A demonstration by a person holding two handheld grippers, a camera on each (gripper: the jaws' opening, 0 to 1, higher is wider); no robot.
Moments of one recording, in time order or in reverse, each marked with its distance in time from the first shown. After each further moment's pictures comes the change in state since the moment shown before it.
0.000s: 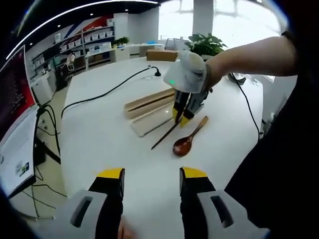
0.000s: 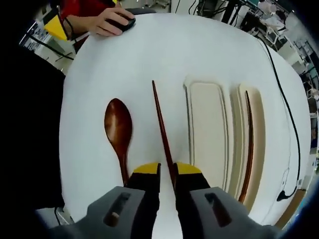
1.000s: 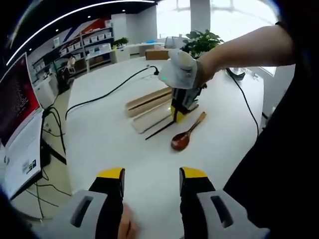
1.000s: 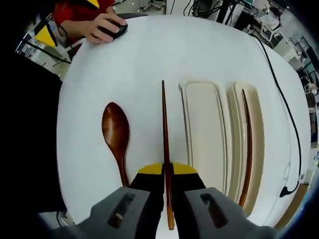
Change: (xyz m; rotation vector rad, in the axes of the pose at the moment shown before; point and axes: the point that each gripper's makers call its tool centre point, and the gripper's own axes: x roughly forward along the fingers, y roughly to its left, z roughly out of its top) left arm -0.021 -0.006 -0.001 0.006 -0.017 0.031; right arm 0.000 -0.003 0.001 0.074 -0.031 -0.016
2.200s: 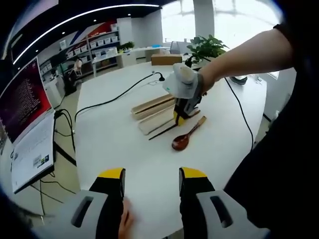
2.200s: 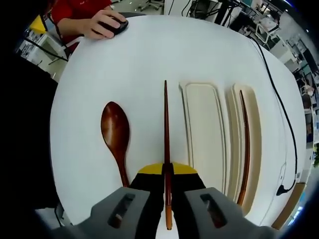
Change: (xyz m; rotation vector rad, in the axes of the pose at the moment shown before) left arm -0.031 -0.001 -0.002 -0.019 -0.025 0.049; right arm 0.001 0.001 0.000 -0.017 0.010 -0.055
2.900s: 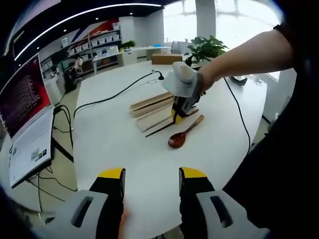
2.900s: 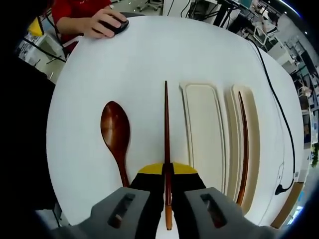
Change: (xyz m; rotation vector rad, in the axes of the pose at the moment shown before) left arm -0.002 -0.010 -0.005 -0.020 0.003 -0.005; right arm 0.000 0.000 0.001 -0.004 -0.007 -0.022
